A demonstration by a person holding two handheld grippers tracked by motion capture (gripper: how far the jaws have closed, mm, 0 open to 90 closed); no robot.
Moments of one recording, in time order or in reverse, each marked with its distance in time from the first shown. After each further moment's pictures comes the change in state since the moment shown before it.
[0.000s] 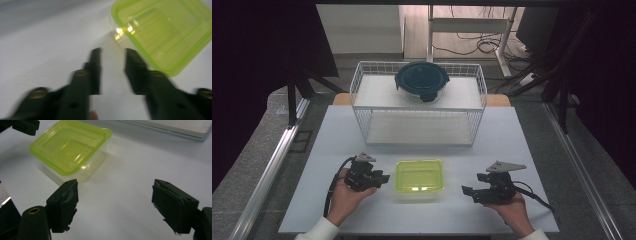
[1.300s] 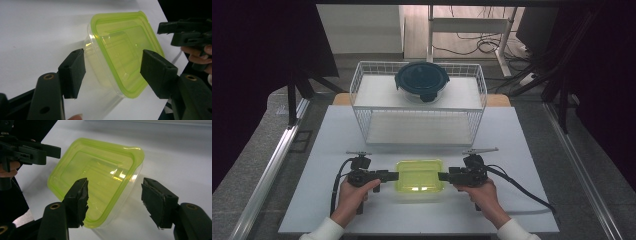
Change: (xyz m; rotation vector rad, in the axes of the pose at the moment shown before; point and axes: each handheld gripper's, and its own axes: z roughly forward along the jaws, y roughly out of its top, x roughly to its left) left arm 0.018 0.001 0.021 -0.041 -0.310 -0.325; right arm 0.009 0.039 0.066 0.045 0.166 0.201
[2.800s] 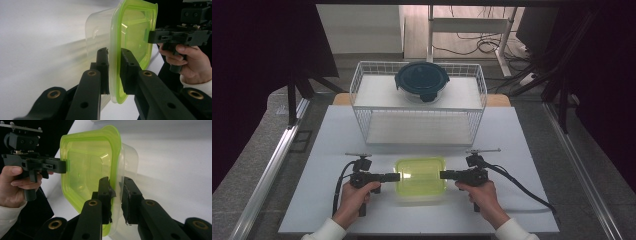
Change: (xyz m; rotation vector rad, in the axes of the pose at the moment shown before) left arm 0.002 -0.006 0.001 -0.003 -0.155 -0.050; right arm -0.008 -0.002 -0.001 -0.003 0.125 0.146
